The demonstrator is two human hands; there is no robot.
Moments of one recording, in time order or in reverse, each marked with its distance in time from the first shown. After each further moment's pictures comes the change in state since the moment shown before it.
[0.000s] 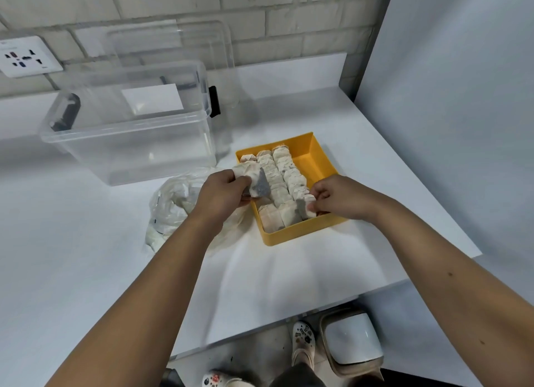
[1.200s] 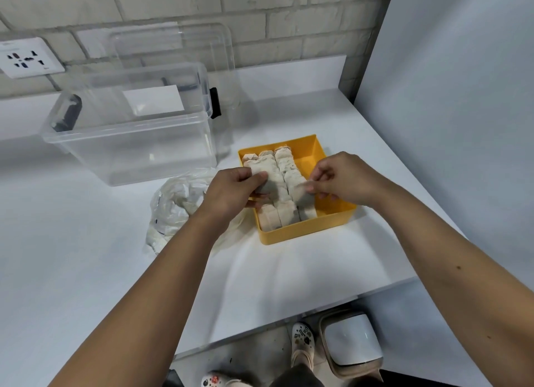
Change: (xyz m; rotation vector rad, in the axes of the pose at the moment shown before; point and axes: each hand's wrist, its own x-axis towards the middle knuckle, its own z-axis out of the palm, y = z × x) left_hand -0.007 0.011 0.009 -0.065 -0.126 0.048; right_hand -0.003 -0.018 -0.022 0.084 0.166 -0.113
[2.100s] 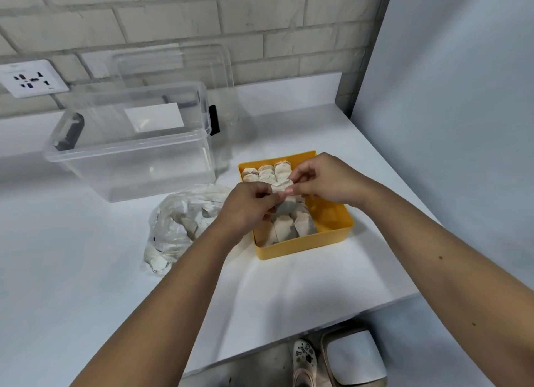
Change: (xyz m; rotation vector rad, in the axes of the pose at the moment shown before) left_hand 0.011 0.003 0.021 0.206 -0.069 0.092; right_hand 0.027 -0.018 -0.001 0.084 -0.057 -0.088
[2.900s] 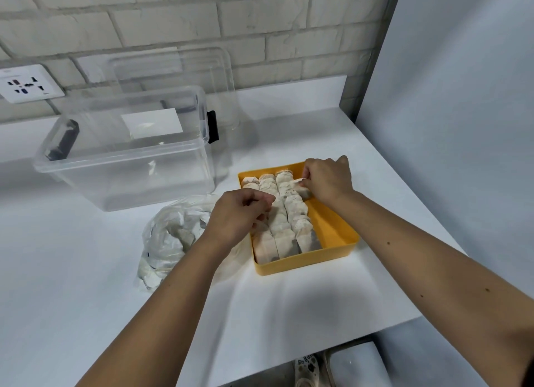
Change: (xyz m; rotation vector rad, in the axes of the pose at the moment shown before) left_hand 0.009 -0.008 -0.014 -0.049 0.081 -0.008; right_hand 0.072 0.051 0.017 -0.758 0.349 0.062
